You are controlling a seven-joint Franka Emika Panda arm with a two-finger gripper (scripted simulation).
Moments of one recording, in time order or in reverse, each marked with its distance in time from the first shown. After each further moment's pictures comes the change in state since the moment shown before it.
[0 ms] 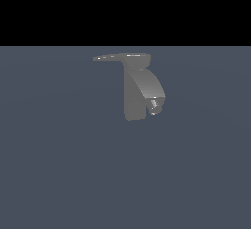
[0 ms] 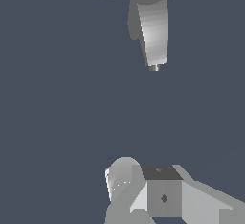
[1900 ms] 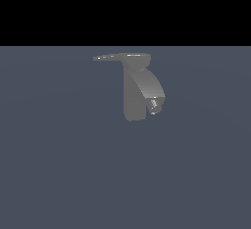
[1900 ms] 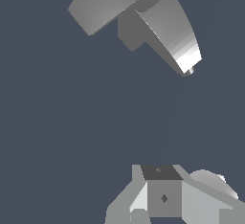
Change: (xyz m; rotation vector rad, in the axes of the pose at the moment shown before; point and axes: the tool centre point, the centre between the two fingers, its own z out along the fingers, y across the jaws) arm 0.113 -0.099 0.076 0.028 0.007 0.525
